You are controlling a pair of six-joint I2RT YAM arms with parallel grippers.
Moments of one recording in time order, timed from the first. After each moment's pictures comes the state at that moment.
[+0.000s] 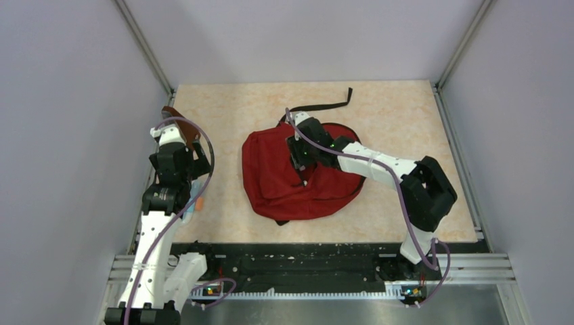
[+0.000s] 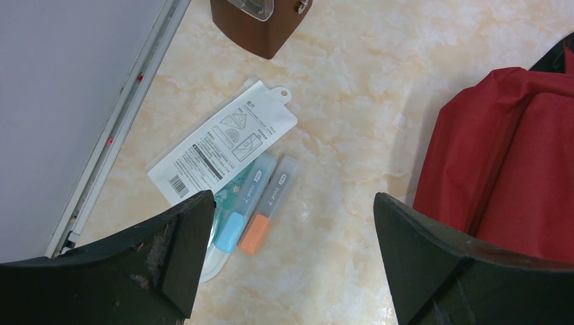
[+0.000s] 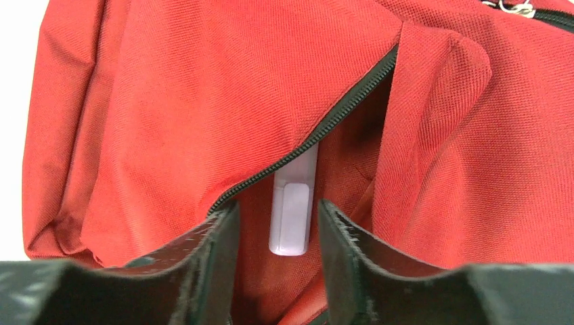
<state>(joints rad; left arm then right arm) -0.03 0.79 0.86 -0.62 -0.31 -0.26 0.79 1.76 1.31 -0.31 0.09 0.23</state>
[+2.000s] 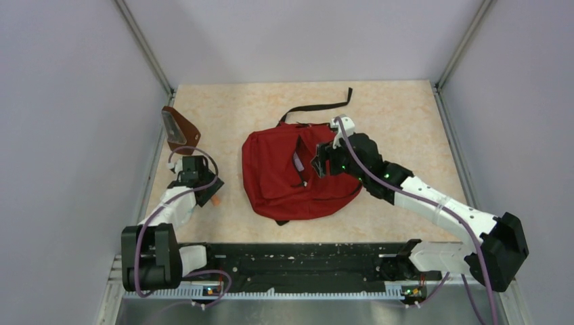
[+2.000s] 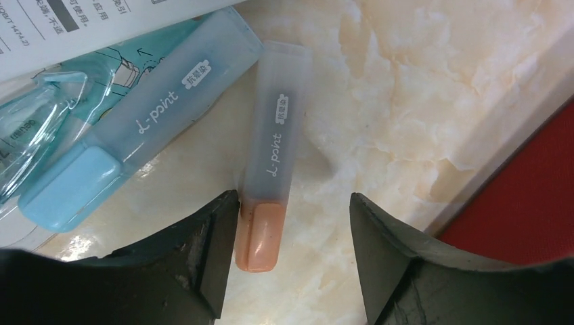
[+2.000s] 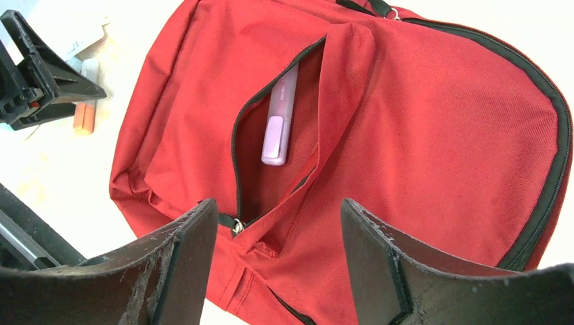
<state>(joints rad) 0.07 1.20 0.54 -0.34 -0.12 -0.76 0.77 1.17 0.90 -0.17 0.11 0.26</state>
